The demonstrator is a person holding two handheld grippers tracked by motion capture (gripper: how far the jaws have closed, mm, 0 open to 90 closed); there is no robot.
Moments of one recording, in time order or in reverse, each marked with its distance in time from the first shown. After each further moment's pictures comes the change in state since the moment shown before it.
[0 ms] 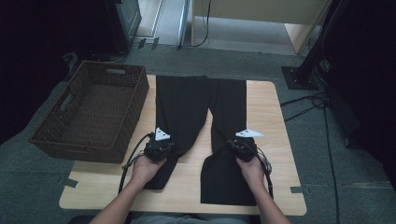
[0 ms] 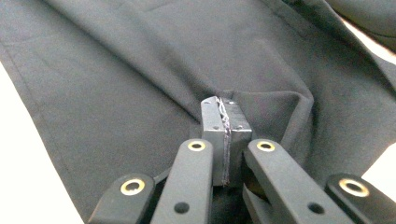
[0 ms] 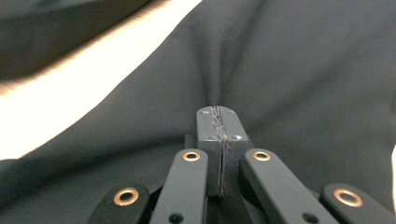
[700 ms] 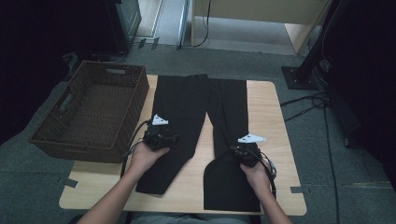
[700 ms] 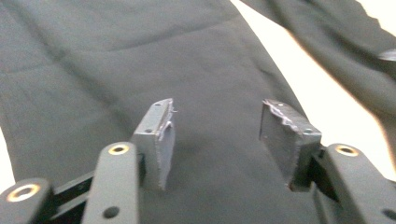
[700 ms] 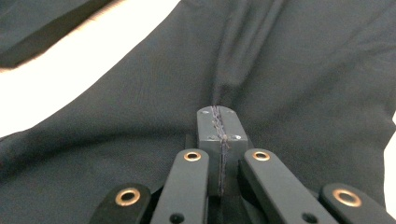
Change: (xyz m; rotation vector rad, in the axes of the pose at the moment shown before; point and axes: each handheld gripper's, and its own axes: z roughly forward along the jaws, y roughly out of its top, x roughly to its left) left arm 0.017 0.048 -0.005 -0.011 -0.006 -0.054; right arm 0.004 -0.012 -0.018 0.050 -0.007 -0.089
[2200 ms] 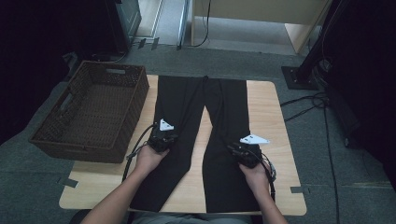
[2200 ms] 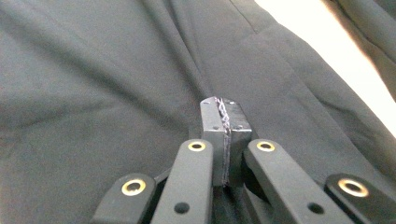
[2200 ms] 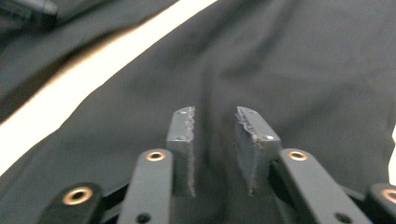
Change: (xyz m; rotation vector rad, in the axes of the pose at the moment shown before) left arm -0.004 -0.025 0.022 0.022 -0.006 0.080; right arm 0.003 0.001 -0.008 -0.109 0.010 0.022
